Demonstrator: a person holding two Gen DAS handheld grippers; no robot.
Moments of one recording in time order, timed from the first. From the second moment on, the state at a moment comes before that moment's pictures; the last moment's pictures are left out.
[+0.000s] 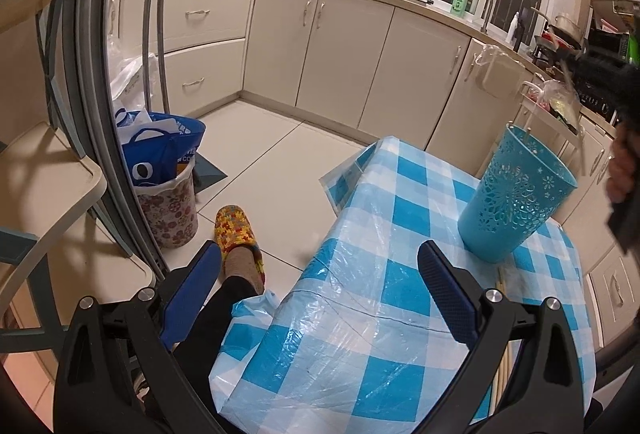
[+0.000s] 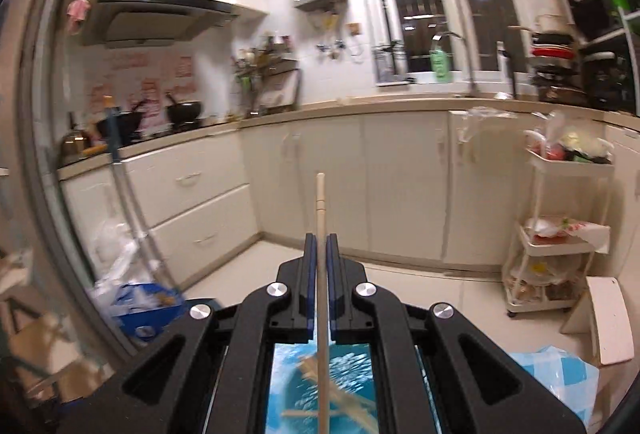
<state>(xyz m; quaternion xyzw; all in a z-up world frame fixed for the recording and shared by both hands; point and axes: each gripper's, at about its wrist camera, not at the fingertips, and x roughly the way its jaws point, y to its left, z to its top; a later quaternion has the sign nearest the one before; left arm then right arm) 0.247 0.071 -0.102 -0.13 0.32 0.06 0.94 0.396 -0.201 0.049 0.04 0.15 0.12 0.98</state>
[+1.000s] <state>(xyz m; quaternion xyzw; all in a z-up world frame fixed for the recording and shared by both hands) 0.193 0.015 -0.054 -0.08 0.28 -0.01 0.95 0.200 -0.264 -0.101 0.18 0.34 0.06 0.92</state>
